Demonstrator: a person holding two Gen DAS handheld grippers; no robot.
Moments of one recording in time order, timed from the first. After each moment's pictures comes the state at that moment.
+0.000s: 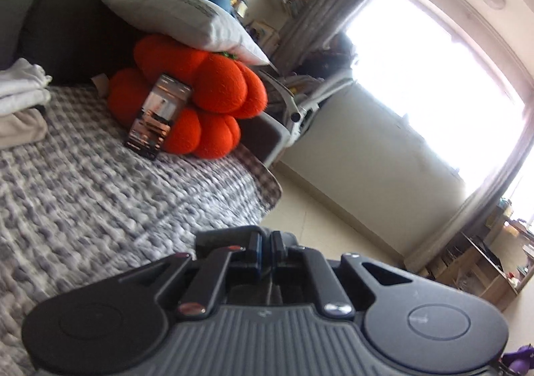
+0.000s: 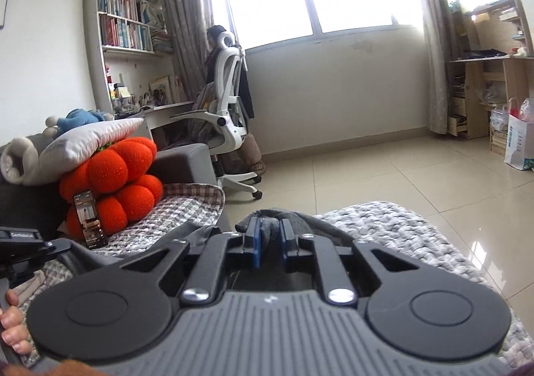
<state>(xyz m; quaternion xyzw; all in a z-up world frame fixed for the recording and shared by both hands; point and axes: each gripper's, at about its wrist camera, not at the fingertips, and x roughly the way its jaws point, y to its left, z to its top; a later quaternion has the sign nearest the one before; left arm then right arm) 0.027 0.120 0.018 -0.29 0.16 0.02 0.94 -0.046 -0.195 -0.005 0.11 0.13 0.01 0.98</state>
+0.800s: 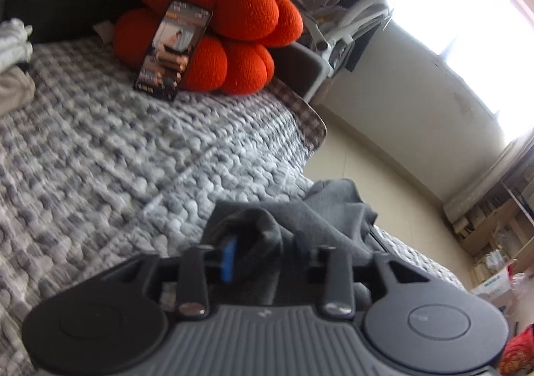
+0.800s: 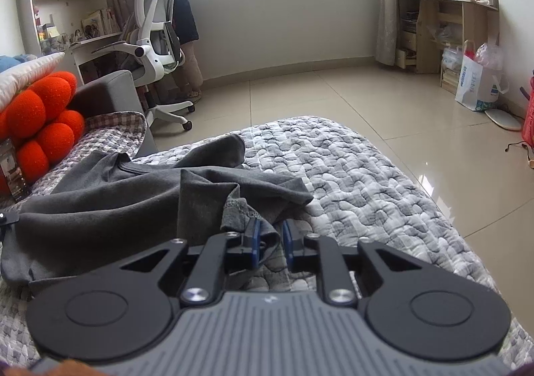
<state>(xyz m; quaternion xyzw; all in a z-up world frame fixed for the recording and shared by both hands) 0.102 0.119 -0.031 -0.26 0.29 0.03 0.92 -0.004 -0.234 -0.065 0.11 0.28 -0.08 0.95</state>
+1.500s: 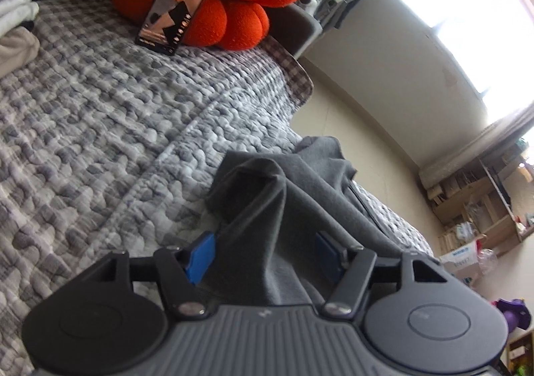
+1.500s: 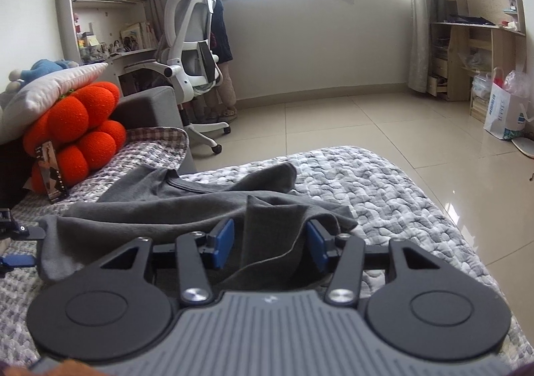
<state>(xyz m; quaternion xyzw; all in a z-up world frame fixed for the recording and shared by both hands) 0.074 0.144 -0.022 -0.30 0.37 -0.05 0.88 -0.016 -0.209 -0.038 0.10 0.23 -0.01 0.97</state>
